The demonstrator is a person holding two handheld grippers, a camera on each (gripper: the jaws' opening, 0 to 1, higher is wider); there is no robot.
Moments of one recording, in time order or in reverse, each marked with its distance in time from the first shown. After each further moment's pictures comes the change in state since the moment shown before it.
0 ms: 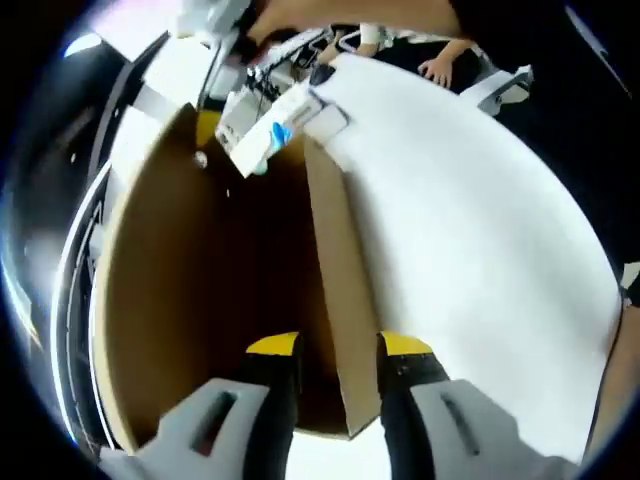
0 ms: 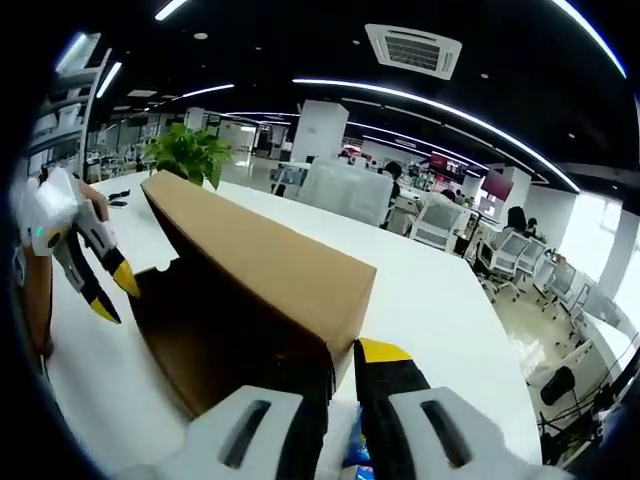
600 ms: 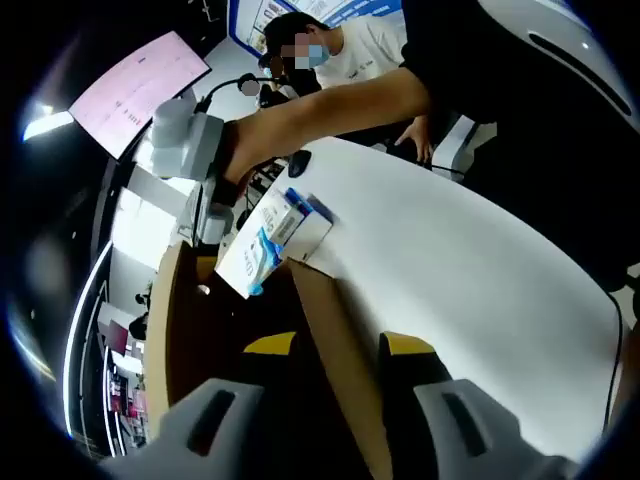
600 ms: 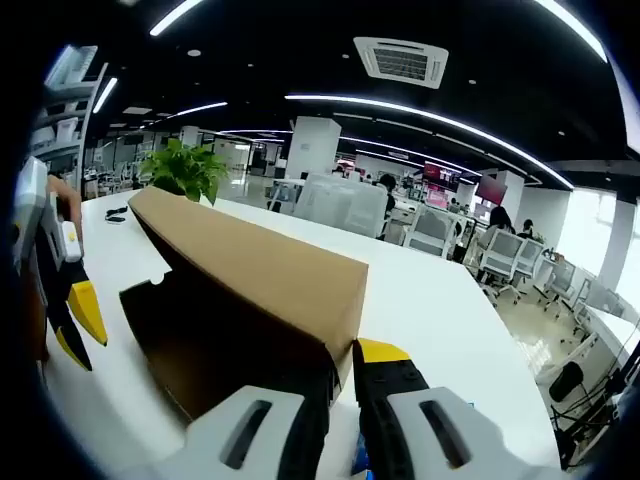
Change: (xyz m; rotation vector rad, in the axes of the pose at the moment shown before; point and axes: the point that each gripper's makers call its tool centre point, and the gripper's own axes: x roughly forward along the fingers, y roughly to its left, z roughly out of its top) left arm -0.003 0.002 0.092 0.162 -0.243 0.021; right arm 0.000 0.000 -0.005 0.031 -0.073 -0.024
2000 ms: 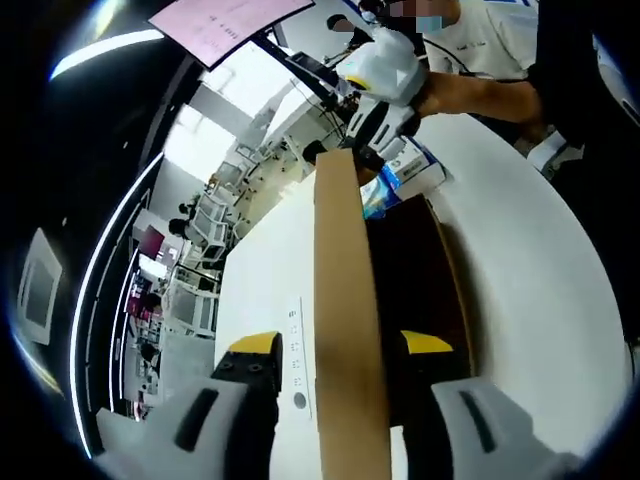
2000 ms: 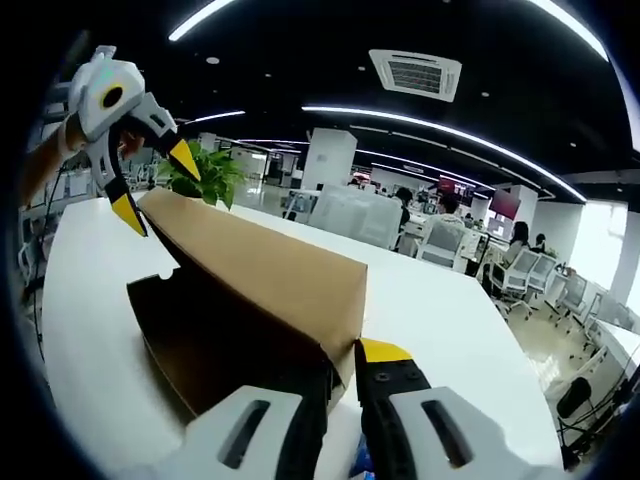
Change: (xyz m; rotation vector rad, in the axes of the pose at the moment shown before) left arm -0.056 0.111 -0.079 -0.292 0.303 0.200; right arm -0.005 0.006 -0.006 -0.018 -0.063 0.071
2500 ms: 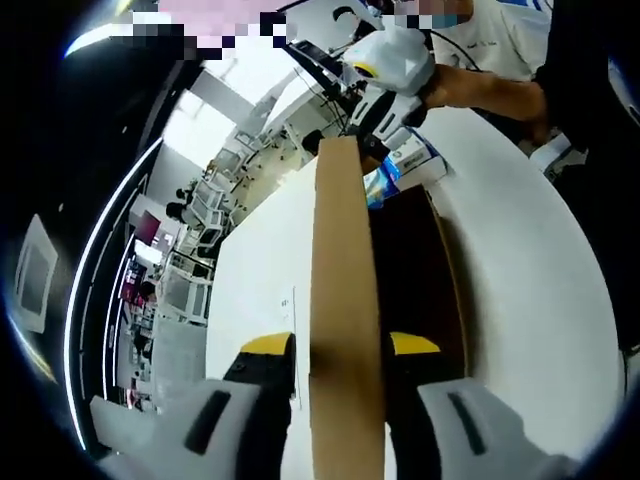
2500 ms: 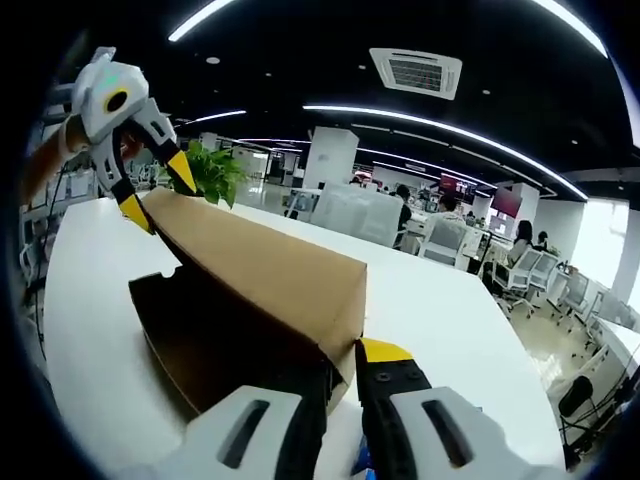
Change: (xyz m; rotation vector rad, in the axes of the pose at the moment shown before) left arm 0.004 -0.009 -0.008 -0.037 0.047 -0.014; right arm 0.000 0.002 -0.005 0.003 0.007 0.009
